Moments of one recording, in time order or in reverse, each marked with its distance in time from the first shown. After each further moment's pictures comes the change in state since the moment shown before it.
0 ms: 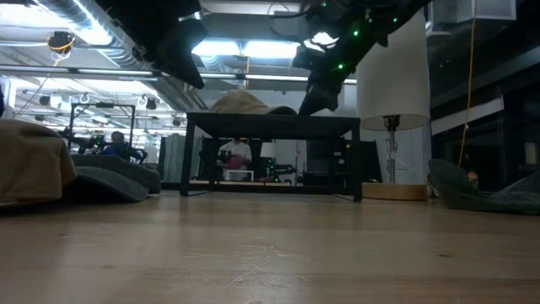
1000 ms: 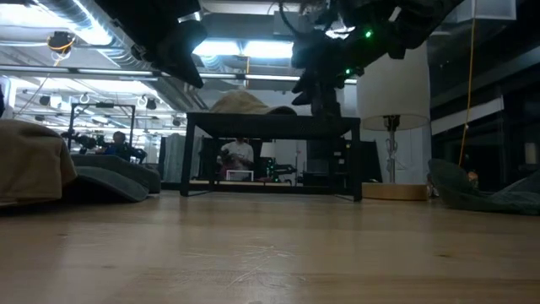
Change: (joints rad) left arm -0.001 0.000 0.000 -0.007 -0.022 0.001; right arm 0.230 -0.012 -0.281 0.623 0.365 -0.509
